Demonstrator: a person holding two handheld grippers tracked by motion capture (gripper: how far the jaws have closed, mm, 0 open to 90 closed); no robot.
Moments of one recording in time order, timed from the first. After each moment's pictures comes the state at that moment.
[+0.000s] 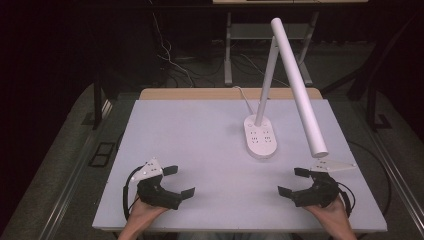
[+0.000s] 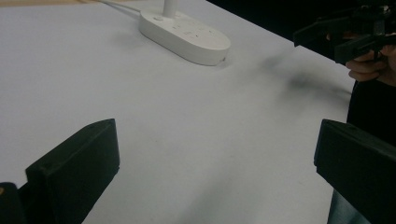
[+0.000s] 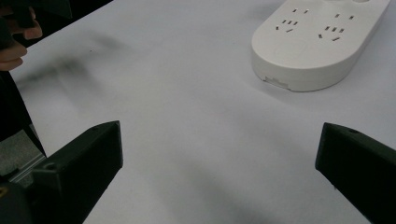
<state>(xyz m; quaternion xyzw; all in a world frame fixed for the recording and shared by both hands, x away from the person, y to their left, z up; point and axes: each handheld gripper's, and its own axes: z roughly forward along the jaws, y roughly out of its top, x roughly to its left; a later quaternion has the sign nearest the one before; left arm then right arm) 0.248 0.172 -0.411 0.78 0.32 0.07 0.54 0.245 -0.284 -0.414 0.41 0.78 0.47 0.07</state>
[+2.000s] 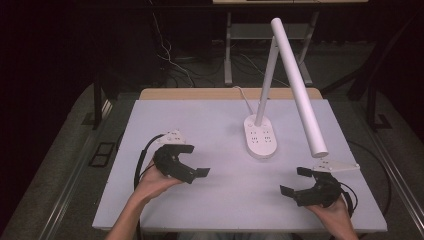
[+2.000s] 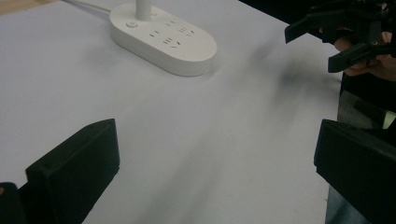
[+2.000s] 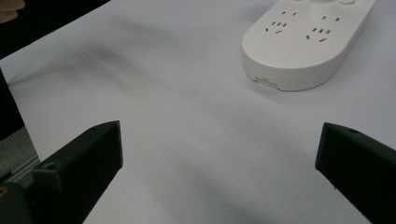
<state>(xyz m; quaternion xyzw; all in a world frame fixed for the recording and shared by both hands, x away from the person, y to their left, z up) 0.309 0.129 -0.358 0.84 0.27 0.02 0.47 0.244 -0.289 -0.414 0.41 0.77 0.47 0.08</state>
